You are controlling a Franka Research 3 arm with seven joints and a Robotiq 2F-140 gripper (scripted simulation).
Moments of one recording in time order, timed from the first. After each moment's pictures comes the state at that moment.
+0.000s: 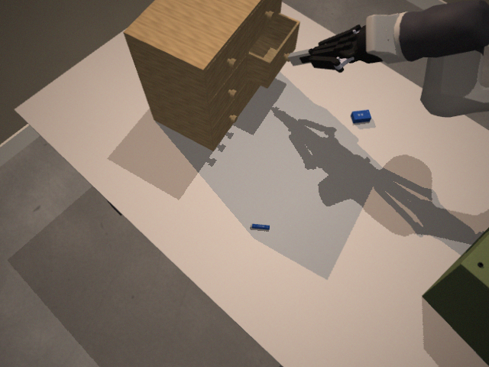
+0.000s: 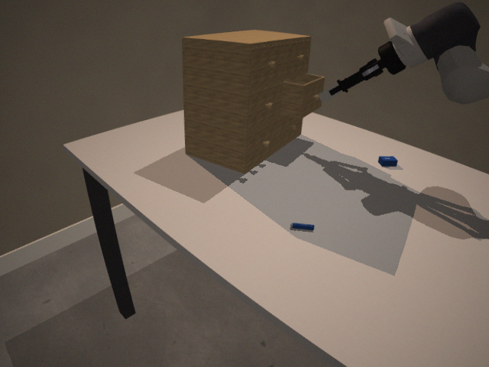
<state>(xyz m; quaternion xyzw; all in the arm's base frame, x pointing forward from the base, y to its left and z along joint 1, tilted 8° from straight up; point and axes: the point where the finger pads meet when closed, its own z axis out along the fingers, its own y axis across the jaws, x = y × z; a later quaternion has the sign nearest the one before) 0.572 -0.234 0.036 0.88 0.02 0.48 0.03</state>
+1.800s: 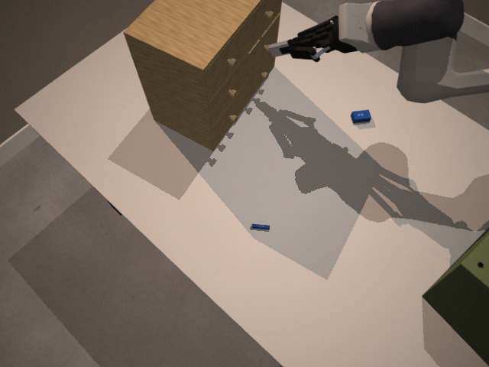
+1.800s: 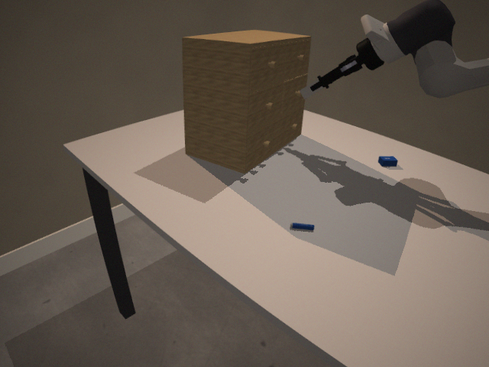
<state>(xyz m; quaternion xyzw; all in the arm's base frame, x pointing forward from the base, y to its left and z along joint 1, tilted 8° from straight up) 0.625 -0.235 0.043 0.88 0.01 0.48 0.02</state>
